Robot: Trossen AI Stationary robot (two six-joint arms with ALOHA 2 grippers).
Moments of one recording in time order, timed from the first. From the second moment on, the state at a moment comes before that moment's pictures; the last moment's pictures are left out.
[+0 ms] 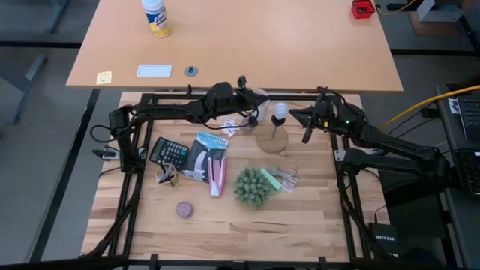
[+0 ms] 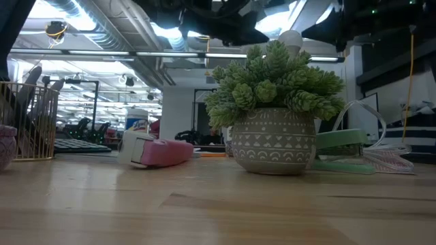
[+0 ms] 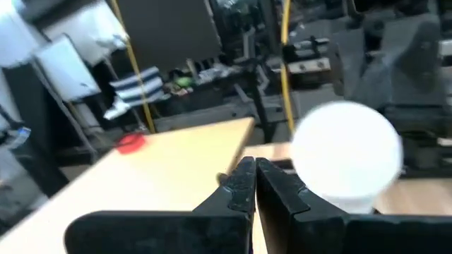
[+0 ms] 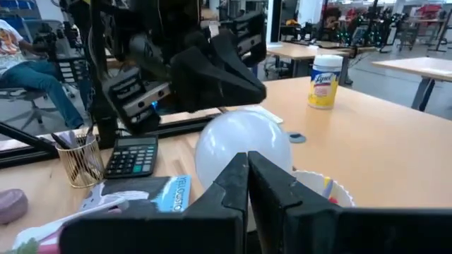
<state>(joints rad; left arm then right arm) 0.31 1.82 1.39 0.40 -0.03 0.33 -0.44 0.66 0.52 0.11 -0.08 0.00</state>
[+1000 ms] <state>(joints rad) 0.21 1.86 1.38 0.37 0.10 0.40 -0.45 0.79 0.52 0.24 0.08 -0.05</state>
